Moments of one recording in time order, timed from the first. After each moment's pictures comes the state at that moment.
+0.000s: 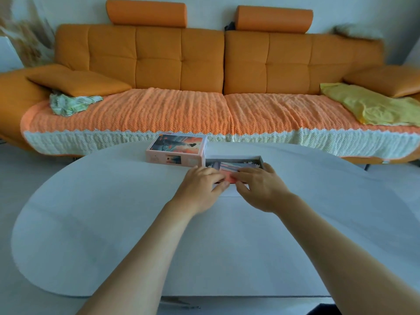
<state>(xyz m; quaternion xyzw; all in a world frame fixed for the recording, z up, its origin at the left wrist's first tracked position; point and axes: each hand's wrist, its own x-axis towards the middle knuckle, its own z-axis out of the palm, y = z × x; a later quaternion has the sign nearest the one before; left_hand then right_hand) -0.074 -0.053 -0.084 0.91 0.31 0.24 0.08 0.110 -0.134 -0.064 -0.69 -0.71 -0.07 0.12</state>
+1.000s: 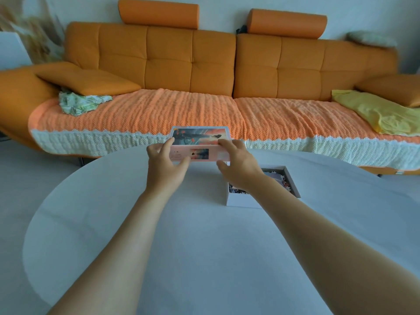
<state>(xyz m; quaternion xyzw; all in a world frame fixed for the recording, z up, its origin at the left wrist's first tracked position) -0.158 0.025 -0.060 0.67 0.53 0.46 0.25 0.034 -0.034 -0.035 -0.70 -0.66 0.03 0.26</state>
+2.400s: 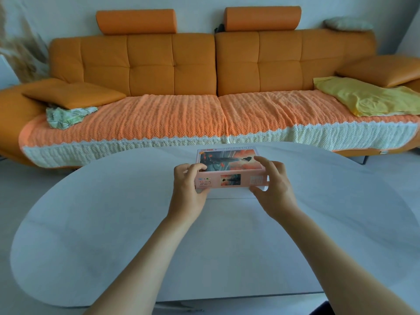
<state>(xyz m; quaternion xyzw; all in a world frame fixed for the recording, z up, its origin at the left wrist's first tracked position) -0.074 -0.074 -0.088 0.78 0.38 0.45 0.20 0.135 -0.168 -0.082 -0.70 -0.55 0.02 0.46</state>
